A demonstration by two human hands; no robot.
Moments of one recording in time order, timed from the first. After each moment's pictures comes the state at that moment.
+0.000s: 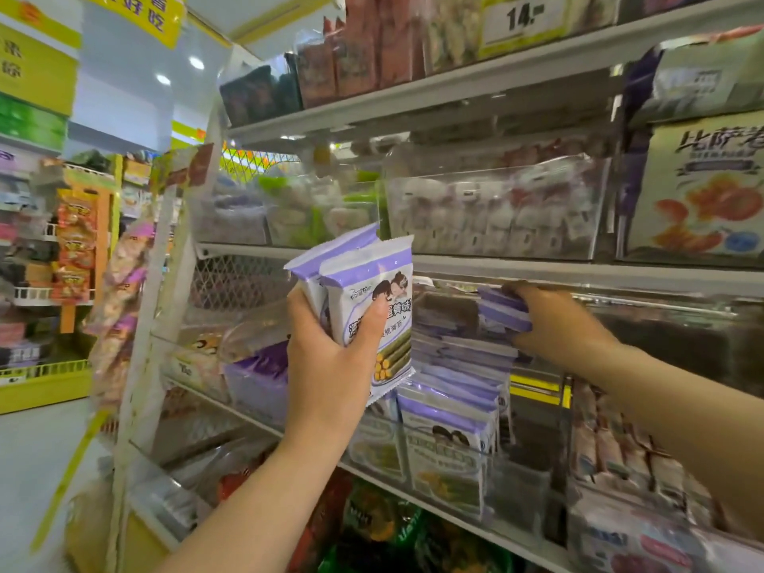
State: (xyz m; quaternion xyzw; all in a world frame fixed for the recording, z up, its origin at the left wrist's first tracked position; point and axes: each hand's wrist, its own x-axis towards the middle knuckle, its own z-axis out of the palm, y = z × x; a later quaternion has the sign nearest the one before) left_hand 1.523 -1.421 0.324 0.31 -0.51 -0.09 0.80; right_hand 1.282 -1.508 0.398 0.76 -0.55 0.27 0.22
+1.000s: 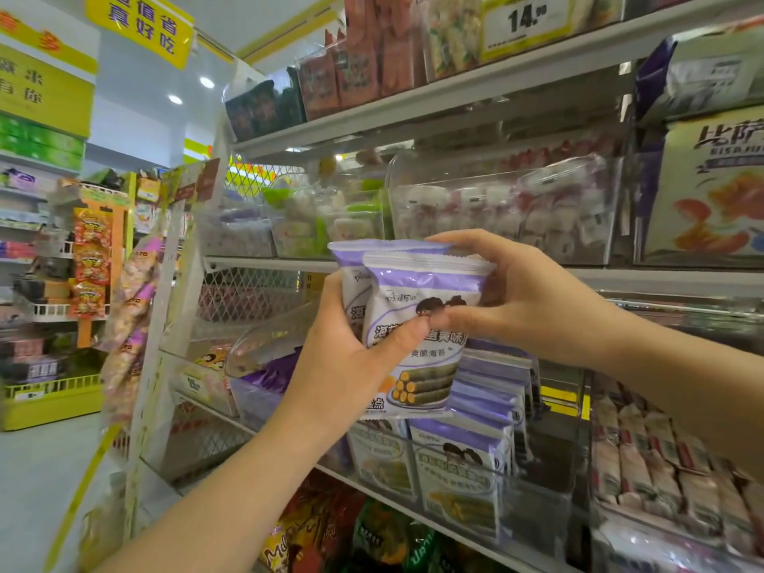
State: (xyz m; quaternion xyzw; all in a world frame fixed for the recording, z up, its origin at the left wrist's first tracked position) left_hand 1.533 -1.411 0.346 0.28 -0.66 -0.08 0.69; right_hand 1.349 -1.410 0.424 0.89 -0.25 0.39 -0.06
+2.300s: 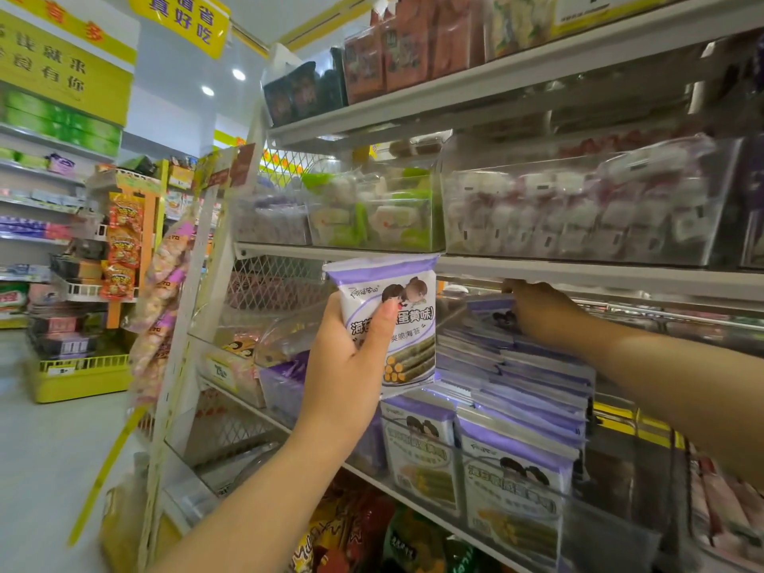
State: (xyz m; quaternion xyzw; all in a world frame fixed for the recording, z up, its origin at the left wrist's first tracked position) left_hand 1.563 -1.444 0.321 0.29 -0.56 -0.11 0.76; right_hand 1.346 -1.602 0.413 0.77 -0.57 0.18 0.24
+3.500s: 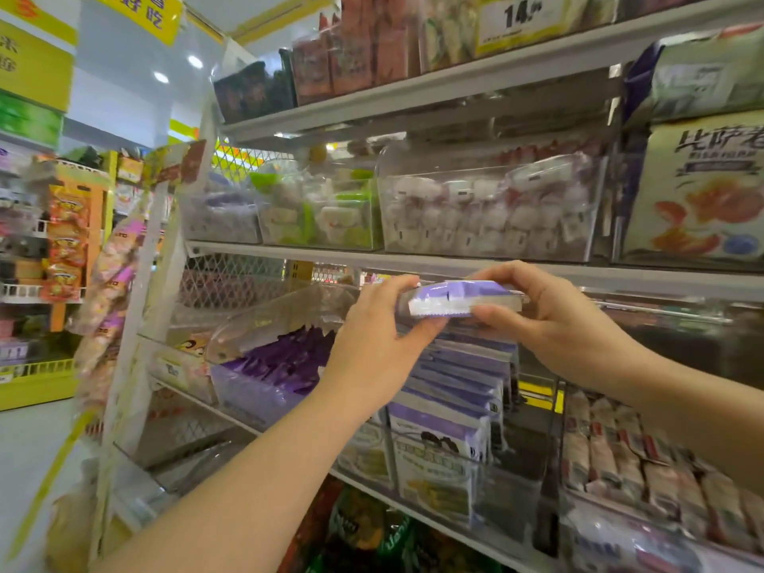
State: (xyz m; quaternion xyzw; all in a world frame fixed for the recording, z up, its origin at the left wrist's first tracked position) left_hand 1.502 -1.454 0.350 0.38 -0.71 -0.04 0.58; right_hand 1.312 -1.432 0.400 0.82 -0.31 0.46 -0.12
